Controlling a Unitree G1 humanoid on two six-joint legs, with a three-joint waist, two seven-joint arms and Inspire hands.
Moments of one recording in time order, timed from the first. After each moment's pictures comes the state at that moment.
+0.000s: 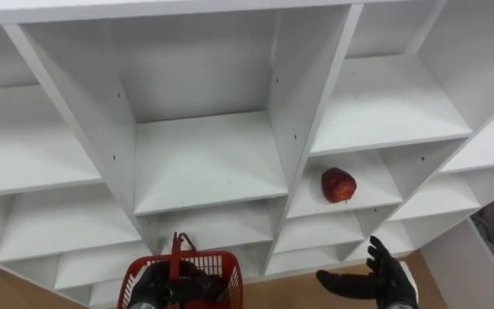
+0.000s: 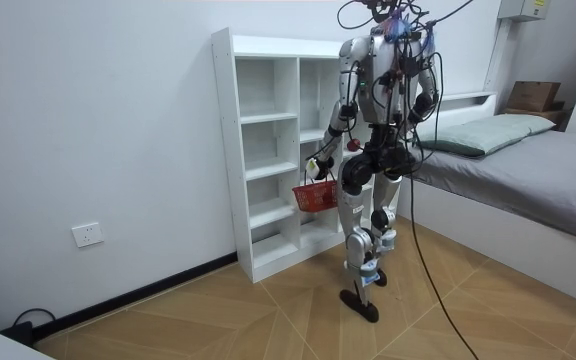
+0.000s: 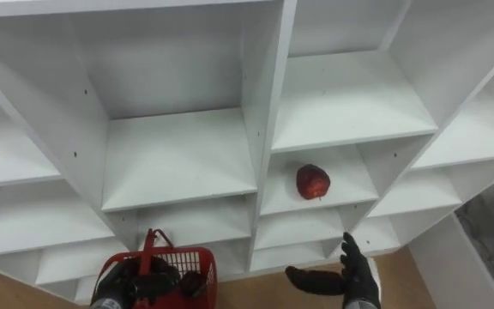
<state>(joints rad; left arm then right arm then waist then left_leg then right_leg) 0.07 0.19 -0.27 0.71 -0.34 0.06 0.14 0.21 -0.23 0.20 0.48 0.36 -0.02 -0.33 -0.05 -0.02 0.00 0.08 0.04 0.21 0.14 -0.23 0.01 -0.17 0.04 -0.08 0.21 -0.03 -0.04</state>
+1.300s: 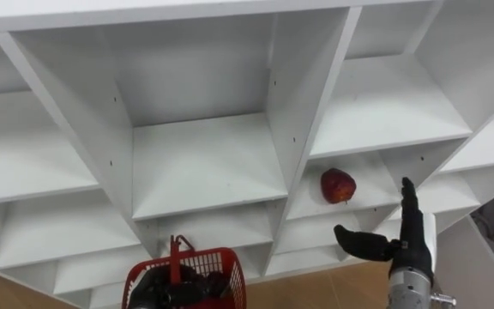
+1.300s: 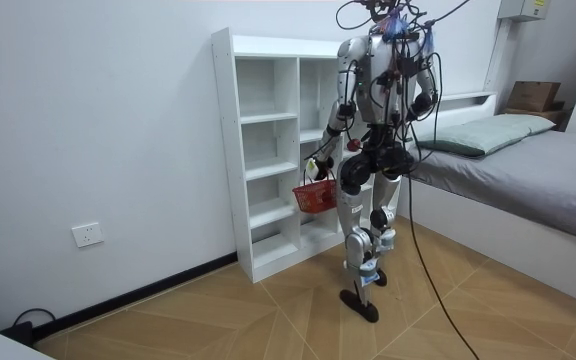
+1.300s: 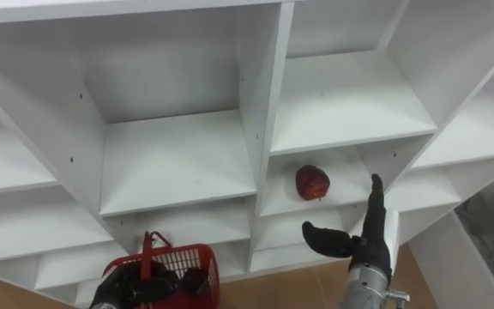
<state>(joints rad) 0.08 0.19 -0.27 0.71 -0.34 0.06 0.12 0.19 -0.24 0.25 0.30 0.07 -0.08 -0.55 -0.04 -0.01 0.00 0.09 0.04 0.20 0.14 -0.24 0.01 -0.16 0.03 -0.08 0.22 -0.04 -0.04</state>
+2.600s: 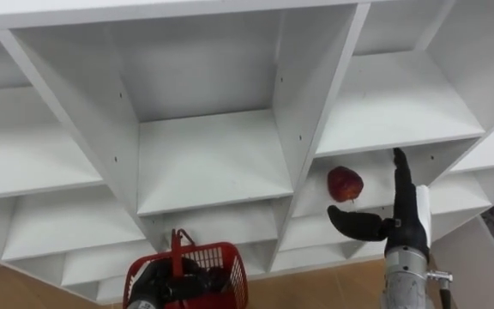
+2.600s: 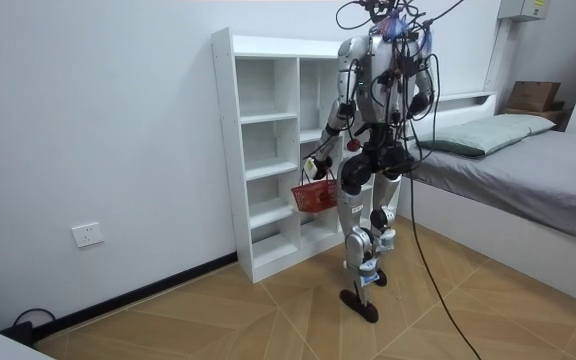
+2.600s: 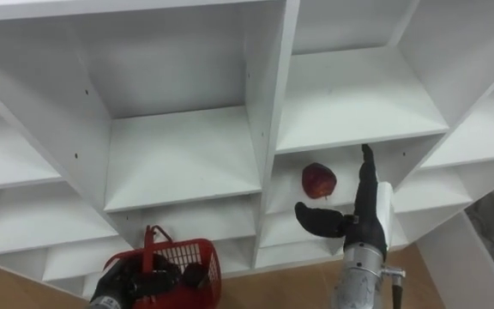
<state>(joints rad) 0.06 0.20 -0.27 0.71 -0.34 0.06 0.08 0.11 -0.27 0.28 0.27 0.00 -0.09 -0.60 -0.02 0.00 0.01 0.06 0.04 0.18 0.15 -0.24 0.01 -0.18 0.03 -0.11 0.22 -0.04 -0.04</state>
